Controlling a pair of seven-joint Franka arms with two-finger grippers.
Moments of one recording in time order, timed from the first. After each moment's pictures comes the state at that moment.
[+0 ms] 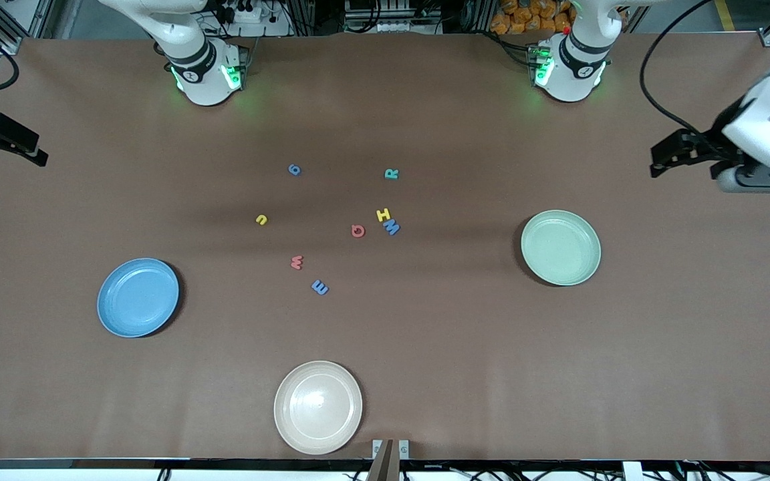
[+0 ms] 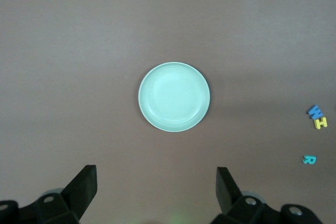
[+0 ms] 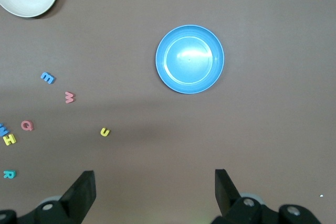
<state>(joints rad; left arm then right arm) -0.04 0.02 -0.13 -1.55 -0.02 1.53 -0.10 -0.10 -0.04 0.03 -1.54 0.03 1.48 -0.01</state>
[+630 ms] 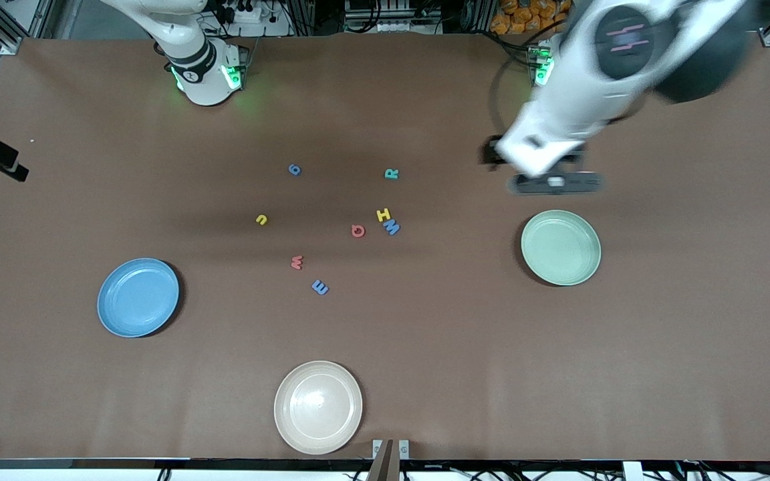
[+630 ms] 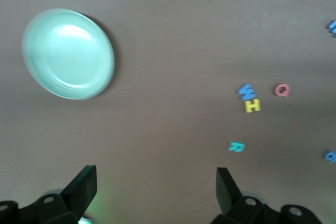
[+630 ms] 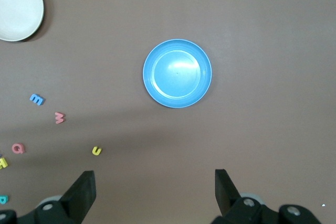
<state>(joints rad) -0.31 0.22 -0.34 -1.57 -0.04 1.65 -0.73 -0.15 0.00 0.02 -1.54 0.03 1.56 -0.01</state>
